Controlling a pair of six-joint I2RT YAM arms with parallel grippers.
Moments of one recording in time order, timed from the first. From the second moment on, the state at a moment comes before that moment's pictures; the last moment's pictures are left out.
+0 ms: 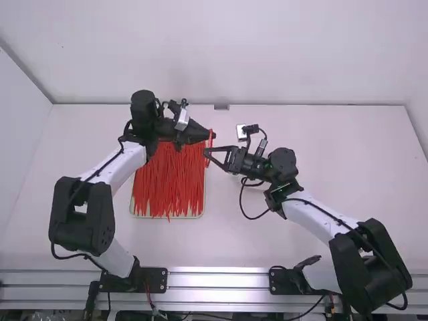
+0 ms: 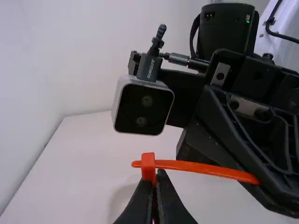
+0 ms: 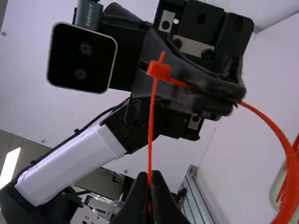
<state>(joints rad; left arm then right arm) -0.13 1.69 1.13 0.40 1.54 0.29 0.48 1.42 0.63 0.98 -0.84 1.33</state>
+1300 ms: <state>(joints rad) -0.15 1.51 0.94 0.48 1.44 0.36 0.42 1.41 0.63 1.00 -0.91 1.33</state>
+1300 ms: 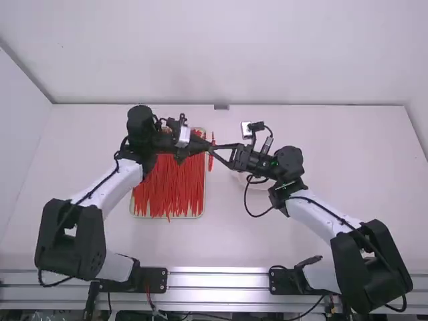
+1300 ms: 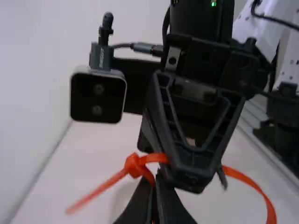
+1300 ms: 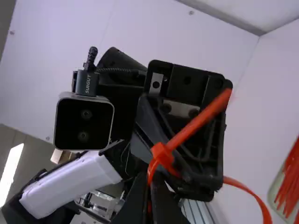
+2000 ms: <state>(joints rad) -0.07 1.40 0.93 0.53 1.49 0.17 0.45 1.41 0.66 1.12 -0.93 1.35</state>
